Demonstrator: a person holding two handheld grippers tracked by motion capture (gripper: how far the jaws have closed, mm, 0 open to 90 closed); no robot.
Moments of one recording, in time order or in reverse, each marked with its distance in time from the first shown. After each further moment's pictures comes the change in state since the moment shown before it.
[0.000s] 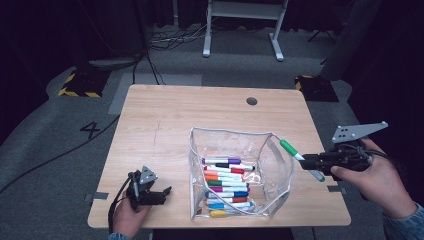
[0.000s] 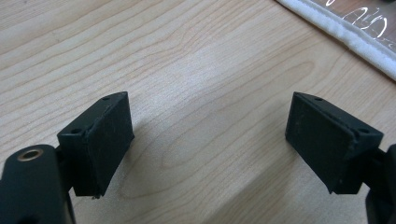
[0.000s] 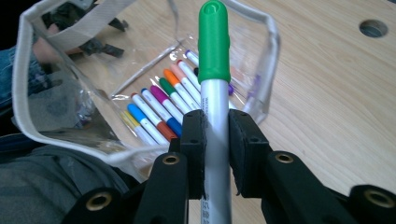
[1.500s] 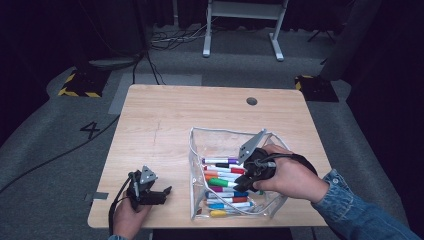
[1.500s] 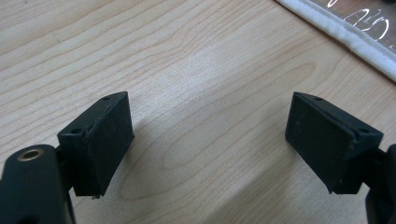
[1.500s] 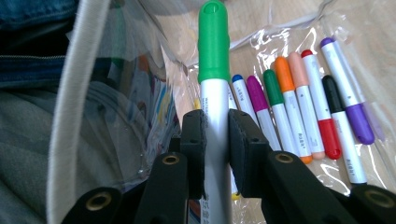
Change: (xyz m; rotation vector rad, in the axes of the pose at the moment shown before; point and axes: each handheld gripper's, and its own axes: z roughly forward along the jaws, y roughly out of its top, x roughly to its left) left arm 0.000 0.000 0.001 -0.002 0.007 0.001; right arm 0.082 0.064 0.139 0.366 0.278 -0.316
